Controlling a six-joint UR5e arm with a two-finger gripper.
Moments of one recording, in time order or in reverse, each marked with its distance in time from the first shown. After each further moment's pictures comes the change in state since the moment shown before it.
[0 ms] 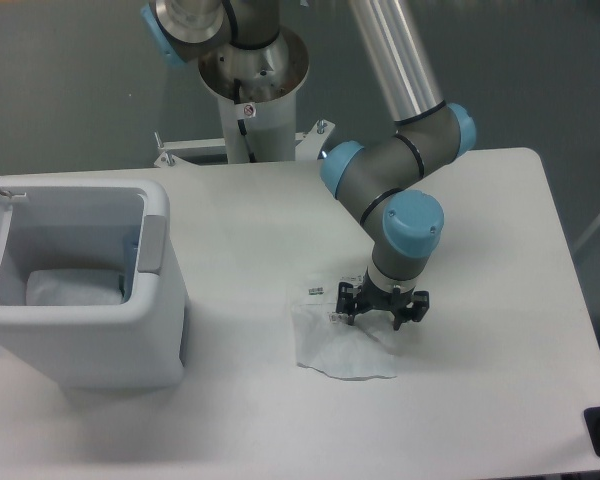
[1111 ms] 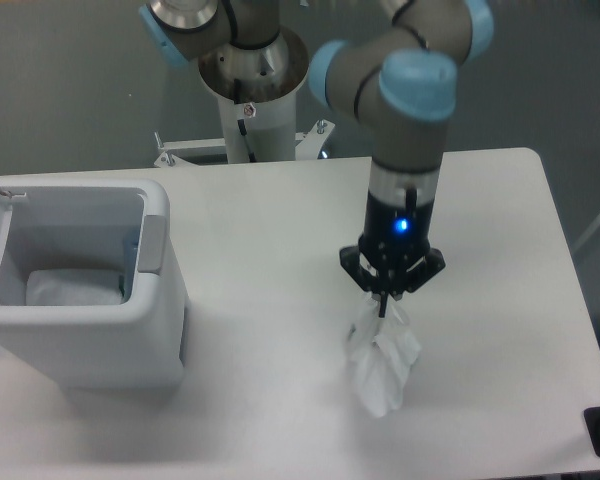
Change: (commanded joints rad) arm 0.003 0.367 0.184 0.008 -0.442 -0.147
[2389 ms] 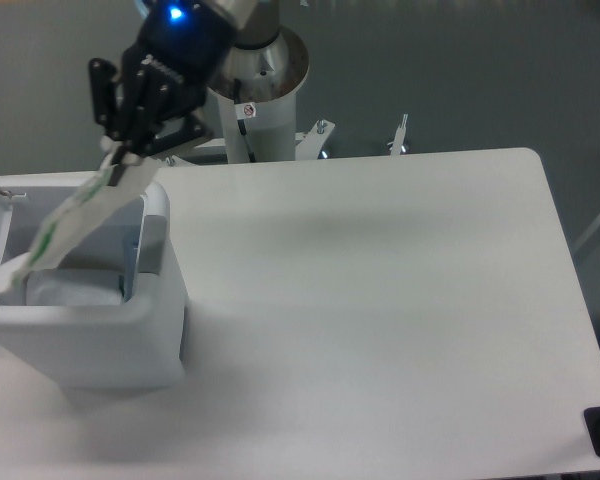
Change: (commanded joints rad) arm -0.253 0.192 -0.126 0.006 -0.318 0.109
